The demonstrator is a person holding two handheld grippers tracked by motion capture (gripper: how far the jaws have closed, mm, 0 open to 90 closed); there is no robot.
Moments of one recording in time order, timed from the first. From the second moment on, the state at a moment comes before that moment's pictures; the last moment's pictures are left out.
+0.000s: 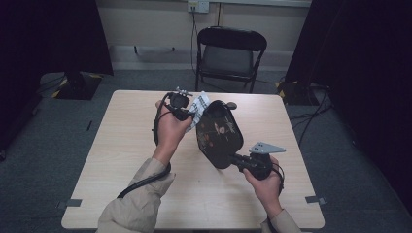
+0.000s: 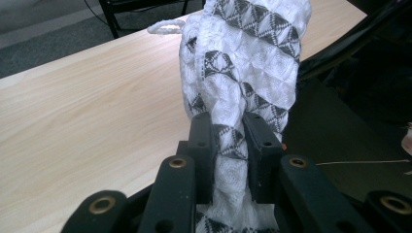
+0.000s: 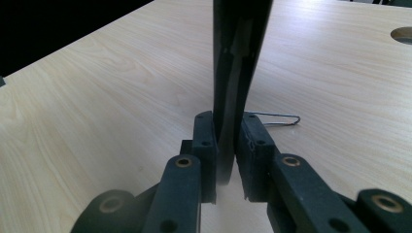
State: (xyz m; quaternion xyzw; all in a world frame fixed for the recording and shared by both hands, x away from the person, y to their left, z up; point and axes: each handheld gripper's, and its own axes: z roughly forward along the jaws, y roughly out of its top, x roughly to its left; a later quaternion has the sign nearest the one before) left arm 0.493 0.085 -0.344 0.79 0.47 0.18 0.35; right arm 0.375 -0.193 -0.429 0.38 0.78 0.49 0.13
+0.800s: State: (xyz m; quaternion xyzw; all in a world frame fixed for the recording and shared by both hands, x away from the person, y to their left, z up) left arm 0.489 0.088 -0.334 0.77 0.48 0.19 0.37; right arm 0.375 -0.191 -0.428 0.38 0.78 0.49 0.13
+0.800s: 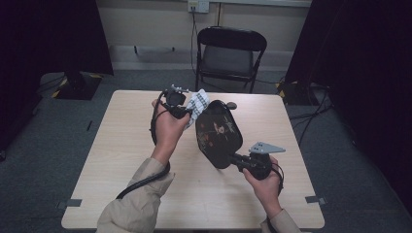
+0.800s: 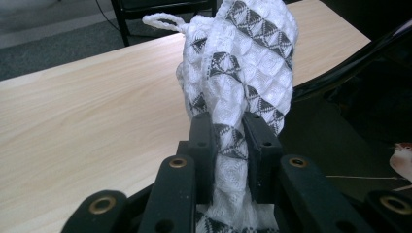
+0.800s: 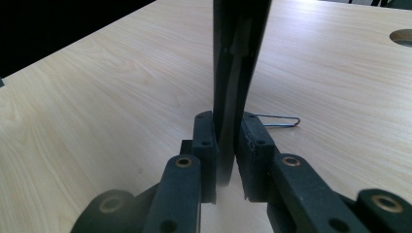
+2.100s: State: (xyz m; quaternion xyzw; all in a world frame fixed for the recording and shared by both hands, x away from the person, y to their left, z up) left arm 0.500 0.082 -0.395 0.79 0.48 0.19 0.32; right arm 0.375 -0.191 -0.428 0.38 0.77 0.49 0.13
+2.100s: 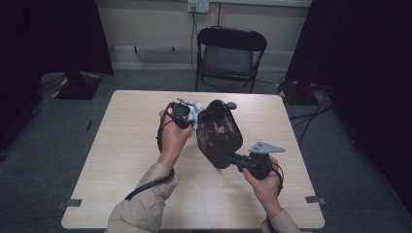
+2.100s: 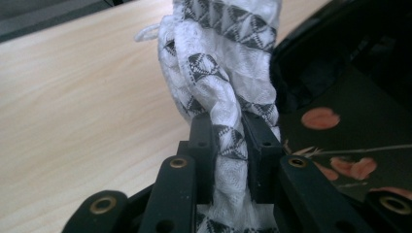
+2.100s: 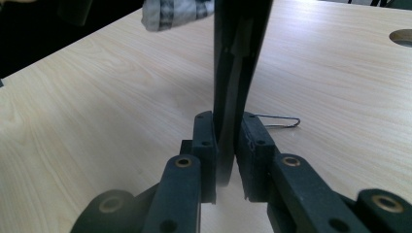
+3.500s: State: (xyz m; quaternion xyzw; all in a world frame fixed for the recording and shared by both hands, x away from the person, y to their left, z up) left arm 0.422 0.079 -0.469 0.83 0.43 0.07 0.35; right arm 0.372 -0.187 -0.429 0.39 0.77 0.49 0.14
